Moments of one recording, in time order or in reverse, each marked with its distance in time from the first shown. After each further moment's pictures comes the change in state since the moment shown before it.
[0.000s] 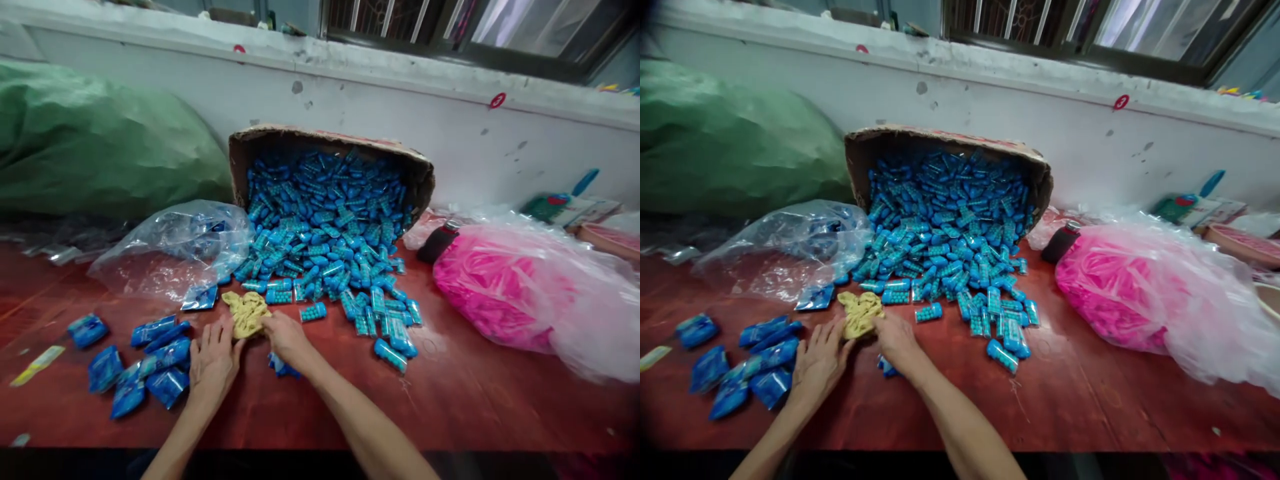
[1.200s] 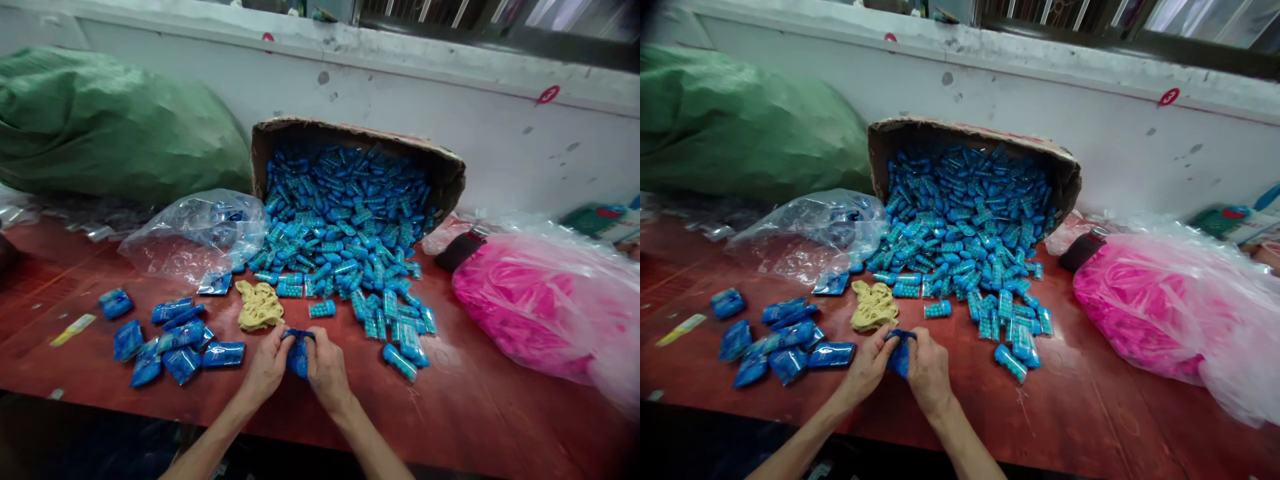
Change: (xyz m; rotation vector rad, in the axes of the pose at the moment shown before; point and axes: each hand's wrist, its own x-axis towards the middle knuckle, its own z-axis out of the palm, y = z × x) left_hand -0.007 0.074 -0.027 -1.174 -0.304 -0.150; right_hand -0.075 0.004 -0.008 0.241 0.311 0.127
